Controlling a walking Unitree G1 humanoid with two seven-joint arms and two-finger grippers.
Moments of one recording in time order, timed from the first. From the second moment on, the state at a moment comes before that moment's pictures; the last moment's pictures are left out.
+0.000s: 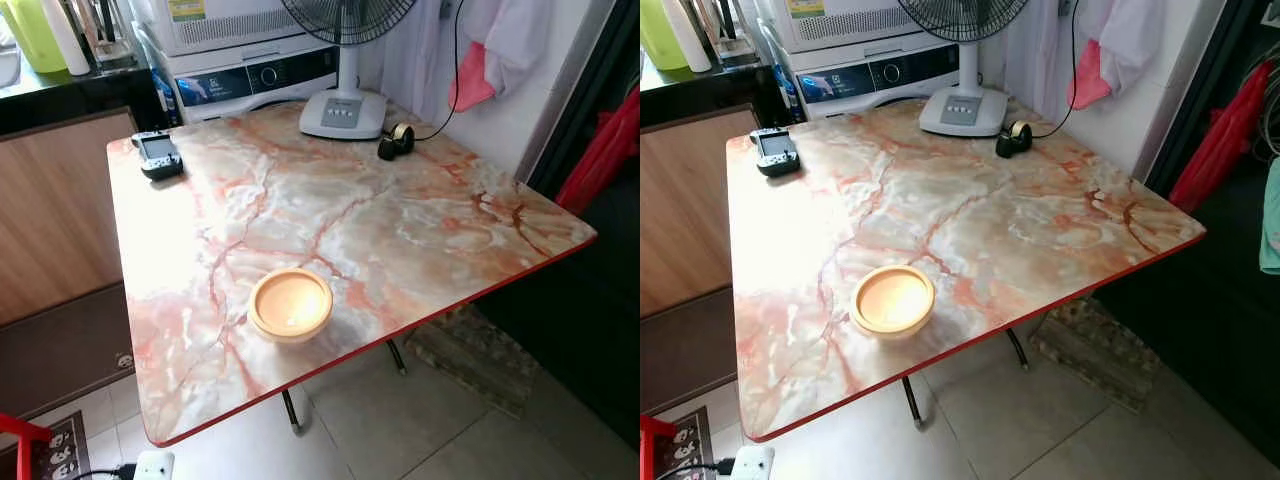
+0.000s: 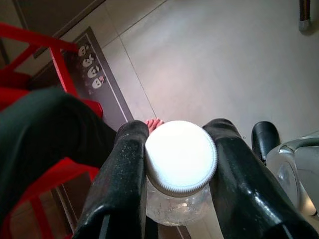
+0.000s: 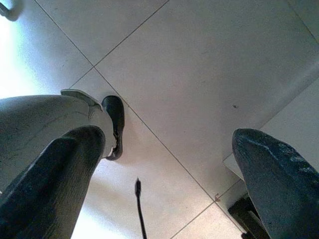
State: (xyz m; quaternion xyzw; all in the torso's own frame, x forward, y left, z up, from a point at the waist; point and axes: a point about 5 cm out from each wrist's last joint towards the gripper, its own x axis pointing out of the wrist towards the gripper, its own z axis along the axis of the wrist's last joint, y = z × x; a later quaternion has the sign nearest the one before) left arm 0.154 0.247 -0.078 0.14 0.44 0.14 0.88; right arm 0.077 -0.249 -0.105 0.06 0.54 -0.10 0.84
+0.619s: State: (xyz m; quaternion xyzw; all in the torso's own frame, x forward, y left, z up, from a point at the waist) left arm 0.142 0.239 -0.090 0.17 0.48 0.08 0.86; right arm 0.074 -0.249 -0.106 0.06 0.54 -0.10 0.83
